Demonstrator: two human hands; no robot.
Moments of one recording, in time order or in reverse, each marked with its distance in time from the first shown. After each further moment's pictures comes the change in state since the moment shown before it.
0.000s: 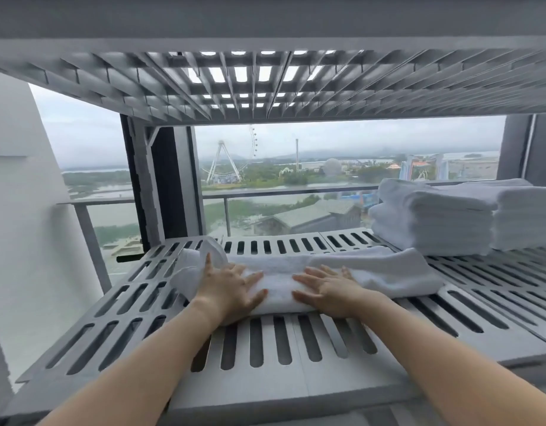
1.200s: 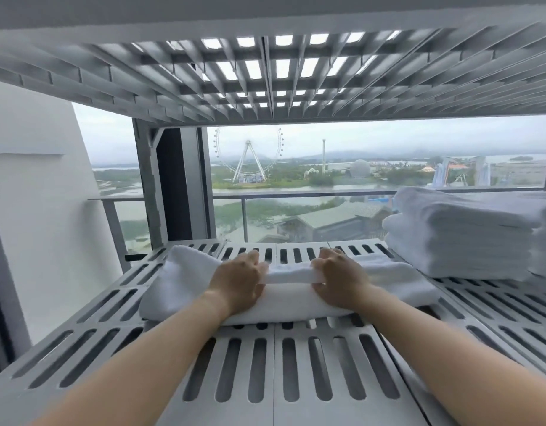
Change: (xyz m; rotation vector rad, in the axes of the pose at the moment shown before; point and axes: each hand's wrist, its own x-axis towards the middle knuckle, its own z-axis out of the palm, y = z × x) left_hand 0.057 0.023 -0.008 -0.161 0.202 0.019; right_hand 0.041 0.043 -0.030 -0.075 0.423 -0.141
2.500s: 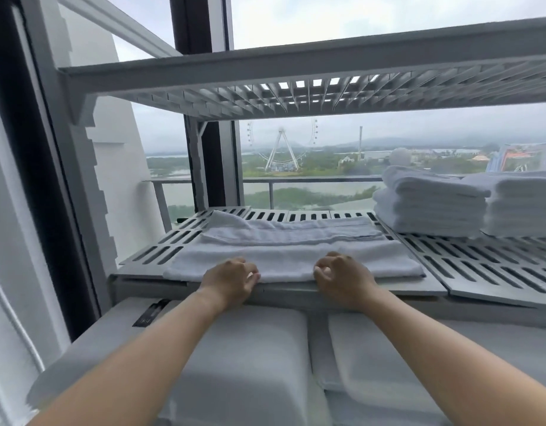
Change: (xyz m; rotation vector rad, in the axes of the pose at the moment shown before) left_hand -0.185 0.106 -0.081 -0.180 -0.117 -0.331; right_hand -0.192 -0.049 -0.059 0.290 0.000 0.033
